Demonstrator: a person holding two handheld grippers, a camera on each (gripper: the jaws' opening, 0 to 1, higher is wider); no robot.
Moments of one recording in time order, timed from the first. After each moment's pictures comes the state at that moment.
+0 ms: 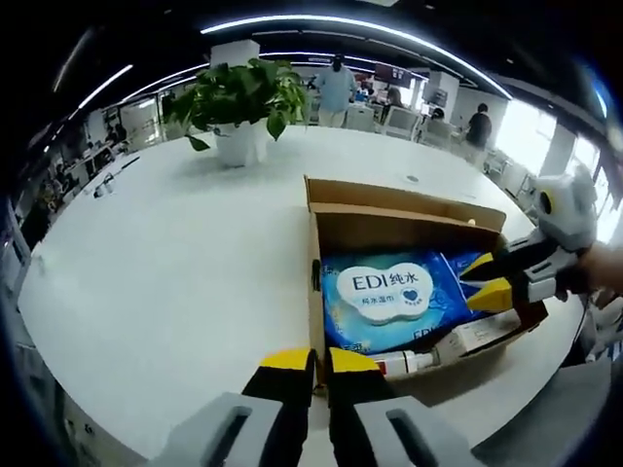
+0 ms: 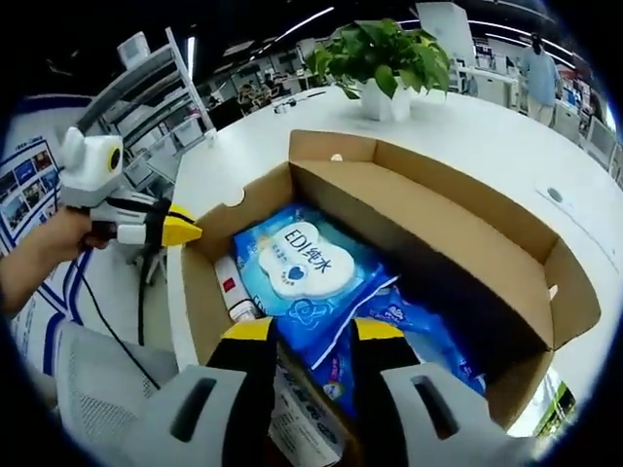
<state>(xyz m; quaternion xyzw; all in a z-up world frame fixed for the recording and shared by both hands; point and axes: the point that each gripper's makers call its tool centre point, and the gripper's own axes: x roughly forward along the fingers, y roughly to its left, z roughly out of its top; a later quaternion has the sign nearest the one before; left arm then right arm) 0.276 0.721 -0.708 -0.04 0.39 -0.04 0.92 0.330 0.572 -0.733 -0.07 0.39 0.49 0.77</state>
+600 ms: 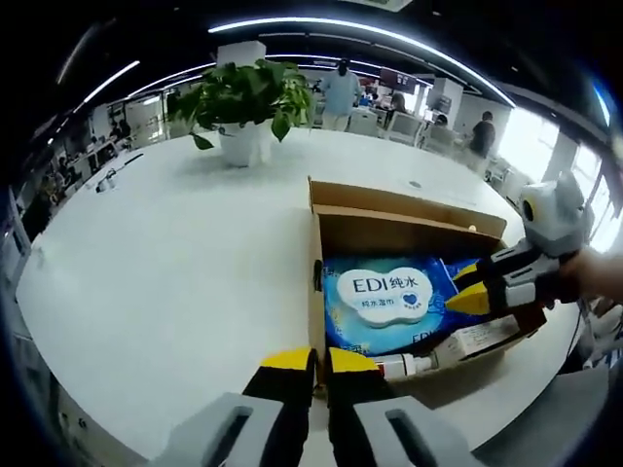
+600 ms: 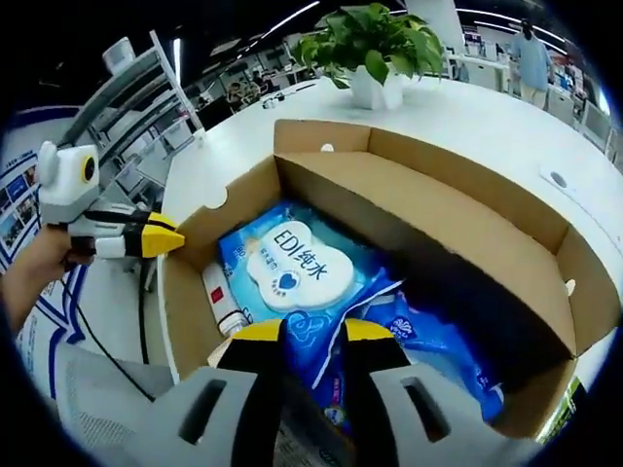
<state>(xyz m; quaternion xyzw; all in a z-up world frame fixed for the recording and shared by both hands) 0.279 0.727 -0.712 -0.05 0.38 -0.03 0.92 0.343 0.587 -0.750 -0.05 0.42 0.47 0.78</state>
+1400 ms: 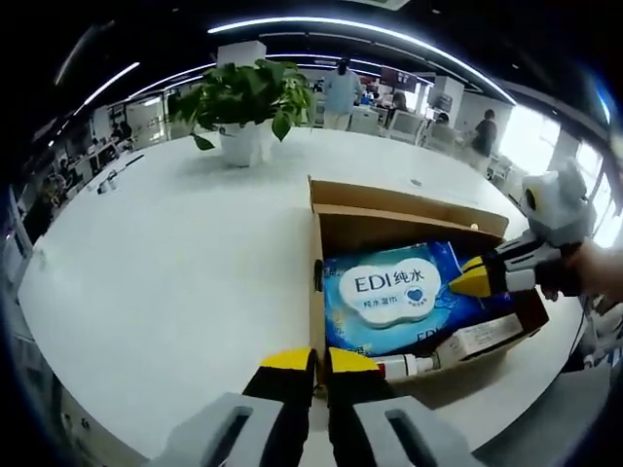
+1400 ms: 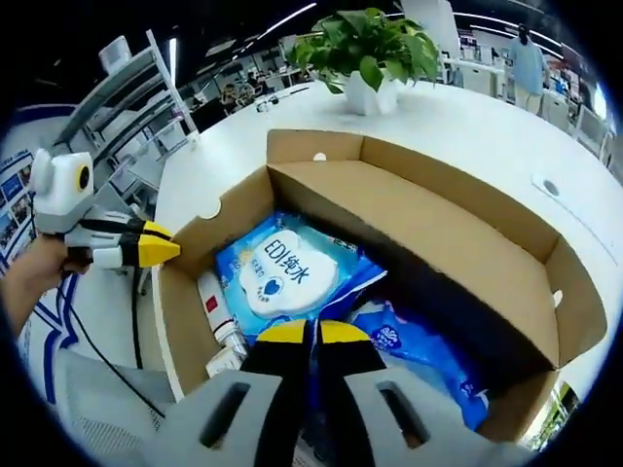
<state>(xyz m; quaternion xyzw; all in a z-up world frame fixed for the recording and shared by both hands) 0.280 0.726 -0.713 -0.05 0.38 -0.03 0.92 0.348 0.580 -0.730 -0.05 0.40 0.46 0.79</state>
